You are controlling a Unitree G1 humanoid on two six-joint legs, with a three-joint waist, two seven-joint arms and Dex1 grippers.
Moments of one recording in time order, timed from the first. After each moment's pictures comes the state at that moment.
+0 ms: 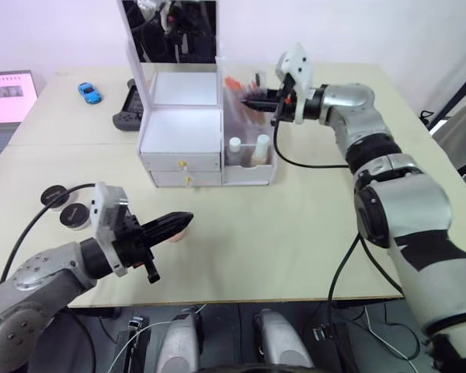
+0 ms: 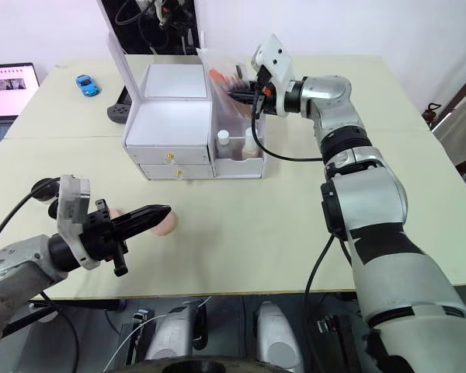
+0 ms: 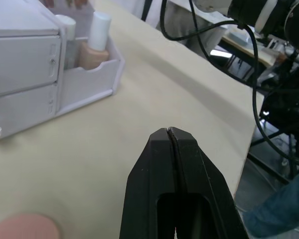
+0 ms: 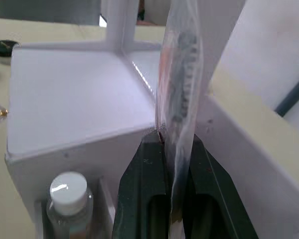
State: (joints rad) left arm 0.13 0.73 0.33 -0.75 -1.13 0.76 -0.55; right arm -1.41 -0.35 0.08 1.34 0.09 -0.24 1.08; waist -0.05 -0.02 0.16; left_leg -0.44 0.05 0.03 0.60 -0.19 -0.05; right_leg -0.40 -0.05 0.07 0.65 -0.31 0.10
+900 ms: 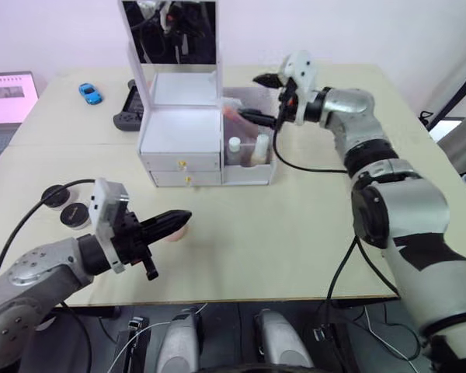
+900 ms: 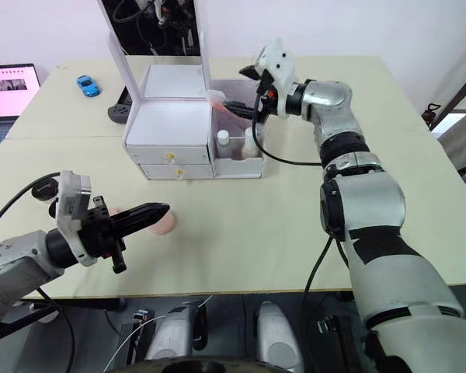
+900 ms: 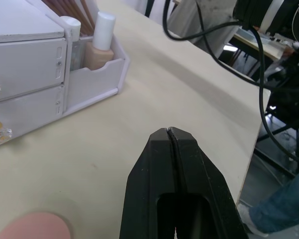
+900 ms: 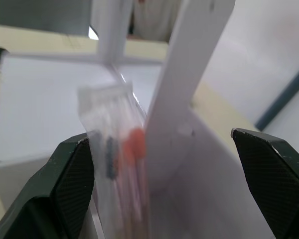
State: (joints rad) left arm 0.10 0.78 0.33 -0.72 -1.15 0.76 -0.54; right arm -1.40 -0.36 -0.08 1.30 0.03 -0.33 1.15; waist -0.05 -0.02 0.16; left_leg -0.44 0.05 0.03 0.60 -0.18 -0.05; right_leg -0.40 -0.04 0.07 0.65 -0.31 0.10
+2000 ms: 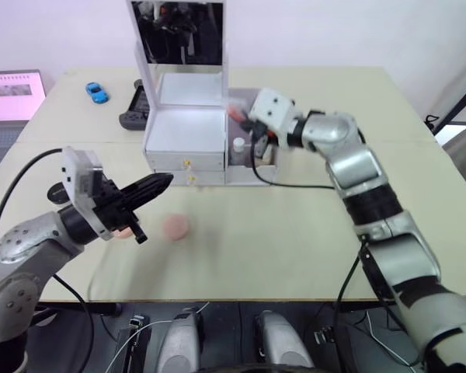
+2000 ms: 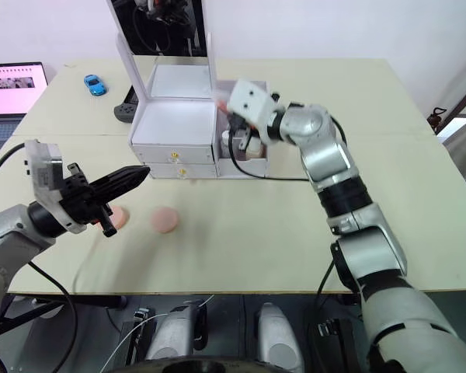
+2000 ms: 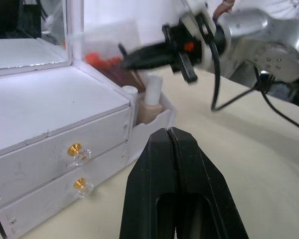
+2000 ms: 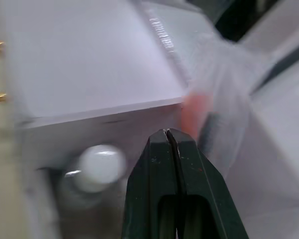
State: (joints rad) left arm -0.04 0.73 0.36 -0.61 -0.99 0.64 -0.59; right arm -1.07 -0.43 0.26 0.40 -0.10 0.24 0.76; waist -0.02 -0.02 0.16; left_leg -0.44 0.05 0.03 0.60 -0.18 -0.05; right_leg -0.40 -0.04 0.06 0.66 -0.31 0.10
